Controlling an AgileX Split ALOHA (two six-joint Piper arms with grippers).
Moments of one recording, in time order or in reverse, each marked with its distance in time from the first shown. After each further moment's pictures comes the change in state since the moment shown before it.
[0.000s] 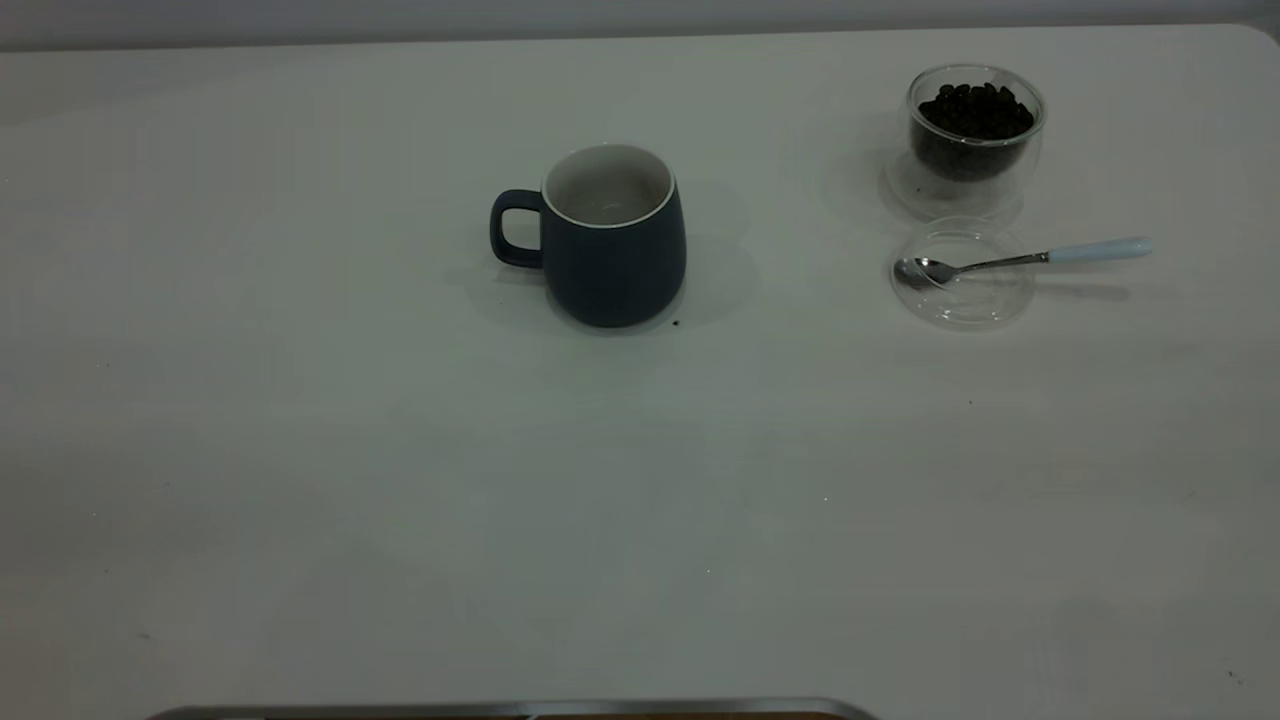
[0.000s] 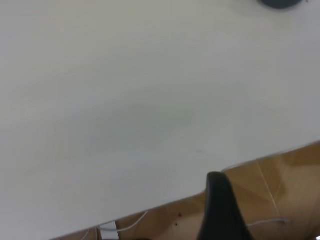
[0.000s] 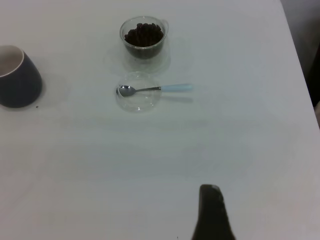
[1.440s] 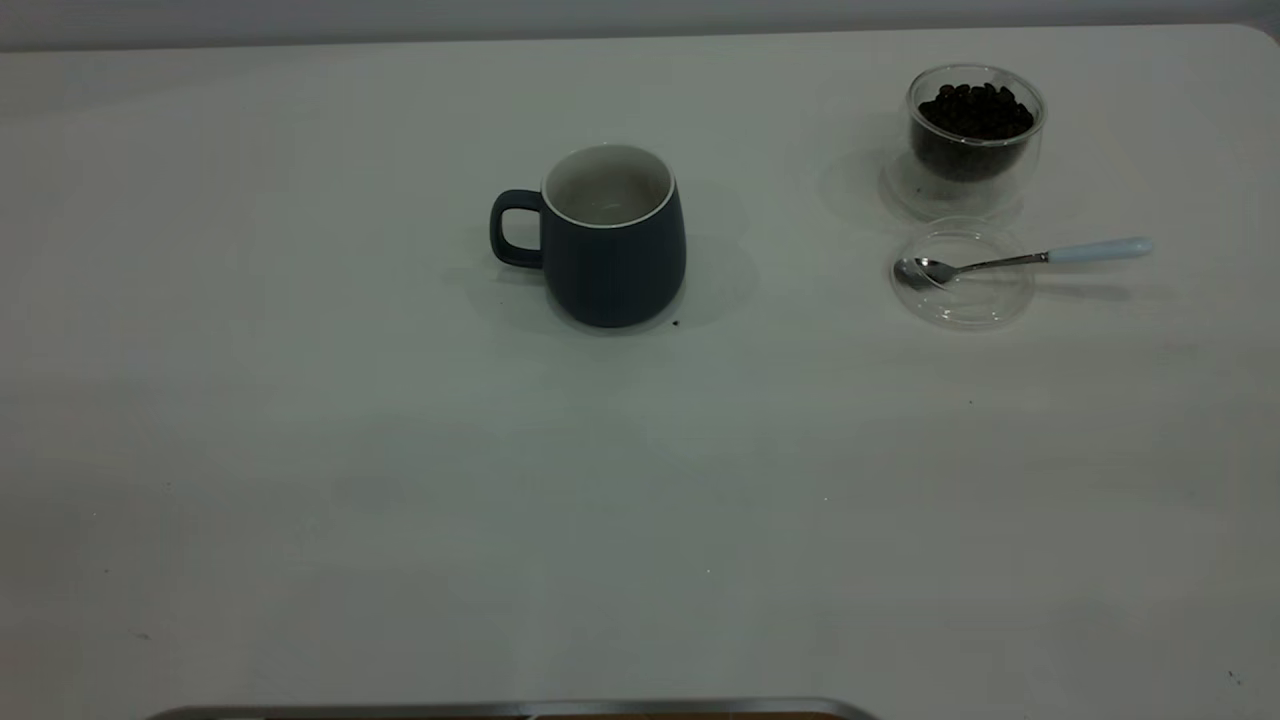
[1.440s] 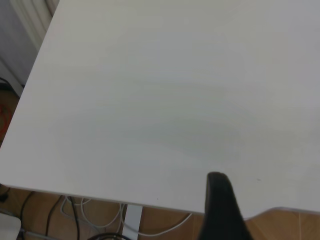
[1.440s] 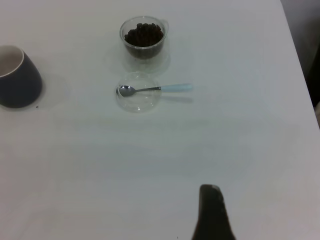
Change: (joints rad) left arm 0.414 -0.118 0.000 0.002 0.012 0.003; right arm 0.000 0.000 0.000 0.001 0.000 0.001
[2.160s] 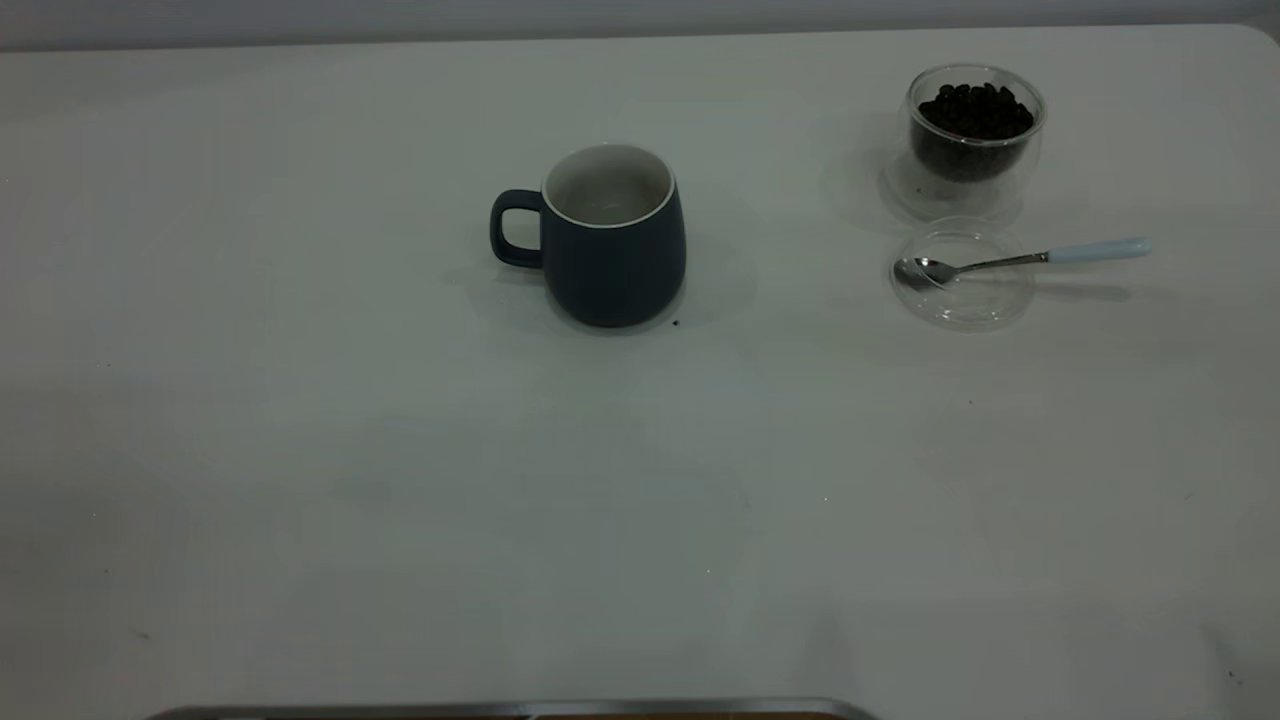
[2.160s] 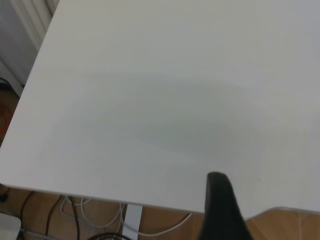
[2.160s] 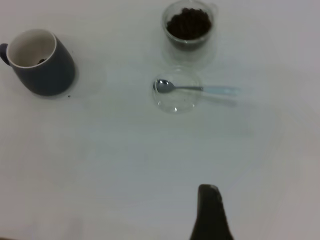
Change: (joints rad) left arm 0.000 0.000 0.000 0.000 0.000 0.000; right arm 0.000 0.626 -0.017 0.188 -0.430 -0.232
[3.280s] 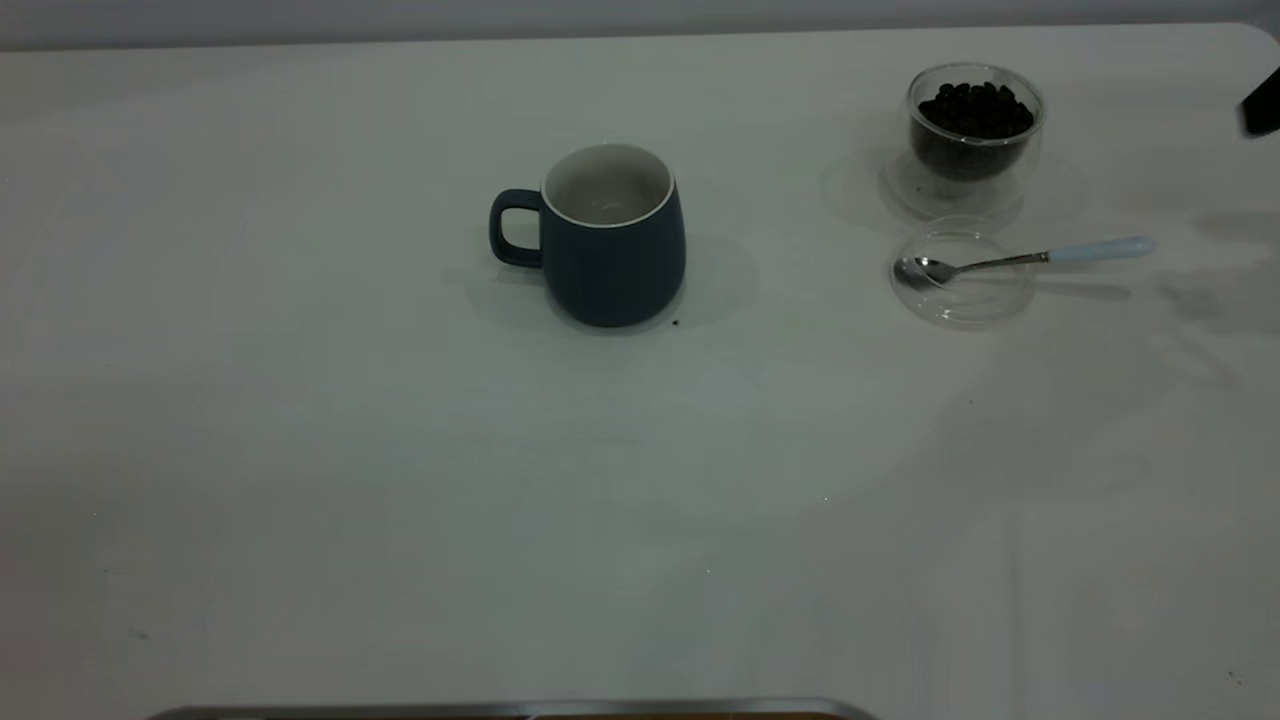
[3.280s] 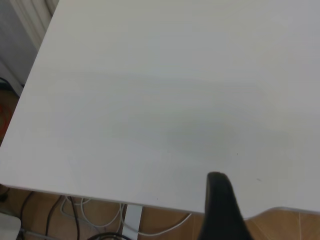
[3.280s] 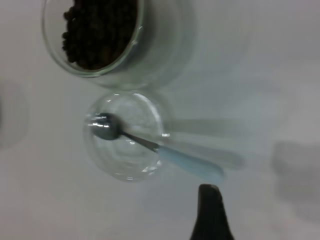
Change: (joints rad) left arm 0.000 0.000 0.000 0.000 0.000 0.000; right arm -0.391 1.579 -0.746 0.722 0.016 -0.863
